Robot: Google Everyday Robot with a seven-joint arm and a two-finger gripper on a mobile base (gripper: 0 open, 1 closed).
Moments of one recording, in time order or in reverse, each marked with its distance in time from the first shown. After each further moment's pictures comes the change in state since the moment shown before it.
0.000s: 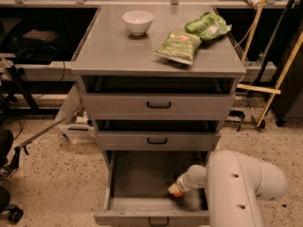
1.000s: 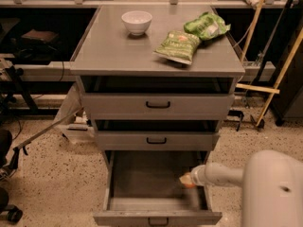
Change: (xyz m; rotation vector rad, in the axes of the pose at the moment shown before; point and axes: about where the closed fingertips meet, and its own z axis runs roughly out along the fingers) arm -0.021 -0.029 -0.097 0.099 -0.147 0.047
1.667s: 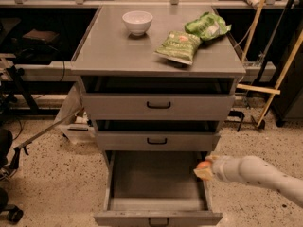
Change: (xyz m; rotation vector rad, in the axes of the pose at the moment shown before) arm -0.058 0.011 -0.206 0.004 -0.154 -0.148
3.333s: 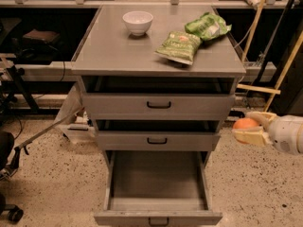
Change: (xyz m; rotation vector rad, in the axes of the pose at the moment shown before) arm -0.155 -0.031 -0.292 0.083 -0.298 -0.091
